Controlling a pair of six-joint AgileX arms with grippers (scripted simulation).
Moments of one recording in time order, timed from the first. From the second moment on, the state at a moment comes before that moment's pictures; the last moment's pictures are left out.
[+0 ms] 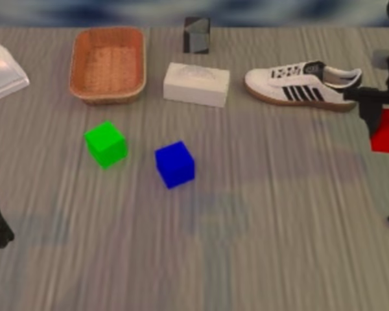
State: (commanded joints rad) left arm 0.00 0.00 0.00 0.00 0.00 0.00; right arm 0.09 2.16 1.71 -1.10 0.01 0.25
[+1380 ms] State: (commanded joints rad) left arm 0.00 0.00 0.00 0.00 0.00 0.00; right arm 1.02 2.26 1.98 -1.28 0.02 1.04
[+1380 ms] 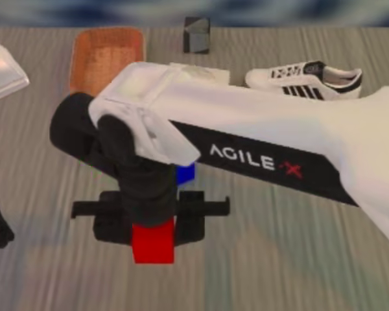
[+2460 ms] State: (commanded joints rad) left arm 0.00 0.00 0.00 0.00 0.00 0.00; right arm 1.05 2.31 1.79 -1.03 0.02 1.07
